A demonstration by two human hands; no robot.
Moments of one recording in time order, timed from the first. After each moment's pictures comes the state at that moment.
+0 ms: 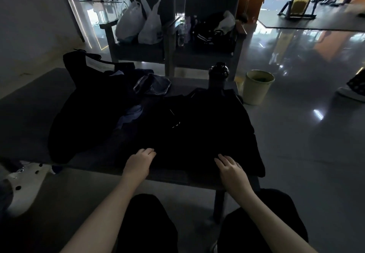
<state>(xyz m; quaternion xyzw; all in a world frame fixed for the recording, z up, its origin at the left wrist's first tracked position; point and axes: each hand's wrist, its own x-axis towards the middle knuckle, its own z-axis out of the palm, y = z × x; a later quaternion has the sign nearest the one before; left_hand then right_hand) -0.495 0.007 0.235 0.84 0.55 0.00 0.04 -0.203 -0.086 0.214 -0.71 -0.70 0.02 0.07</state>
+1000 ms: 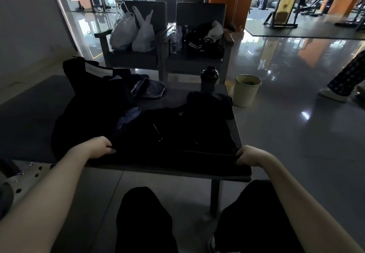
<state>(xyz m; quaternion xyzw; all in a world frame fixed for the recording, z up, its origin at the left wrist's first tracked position) -0.600 0.029 0.329 0.71 0.65 -0.05 0.25 -0.156 -0.105 0.324 -0.79 -0.52 0.32 0.00</state>
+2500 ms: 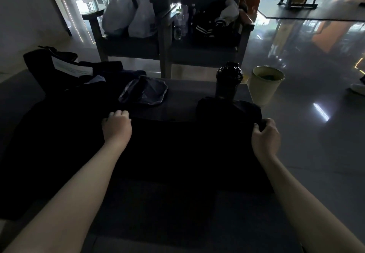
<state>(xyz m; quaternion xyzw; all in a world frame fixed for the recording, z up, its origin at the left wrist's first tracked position) -0.488 0.232 0.268 0.71 0.69 0.13 -0.04 -0.126 0.105 0.266 -0.83 -0.34 0.05 0.43</state>
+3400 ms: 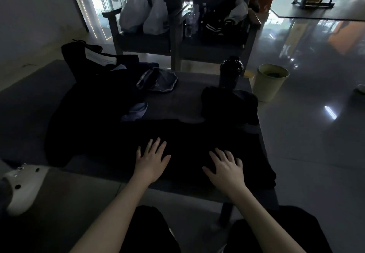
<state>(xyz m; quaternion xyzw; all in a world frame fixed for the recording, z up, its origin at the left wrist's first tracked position) -0.469 0.041 0.220 0.78 0.62 -0.03 0.12 -0.240 -0.035 0.230 -0.75 -0.65 0.10 0.03</state>
